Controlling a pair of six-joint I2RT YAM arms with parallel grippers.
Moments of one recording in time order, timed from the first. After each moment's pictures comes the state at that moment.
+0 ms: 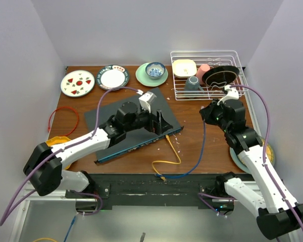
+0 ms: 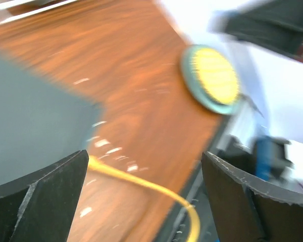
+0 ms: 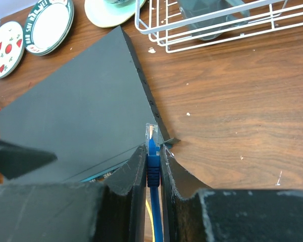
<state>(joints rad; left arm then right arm) -0.77 1.34 0.86 0.18 0.27 -0.53 0.30 0.86 0.91 -0.48 0.06 0.48</state>
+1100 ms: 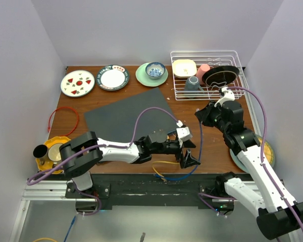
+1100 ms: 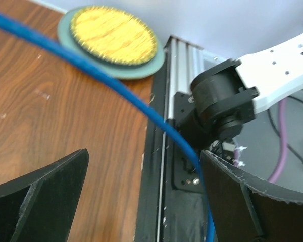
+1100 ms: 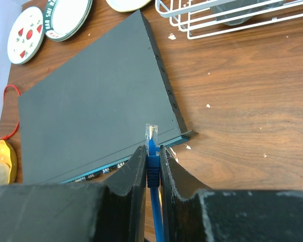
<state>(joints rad) -1.16 1.71 0.85 0.73 0.36 -0.31 0.30 0.86 0.86 -0.44 -0.04 0.52</state>
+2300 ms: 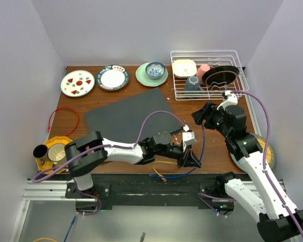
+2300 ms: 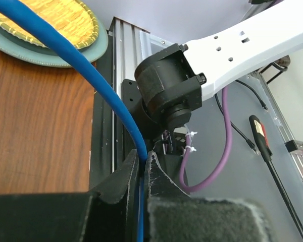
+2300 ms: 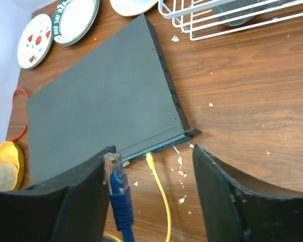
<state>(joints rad) -1.19 1.77 0.89 0.75 0.55 -0.43 0.30 0.79 0.83 -0.43 -0.04 0.54</state>
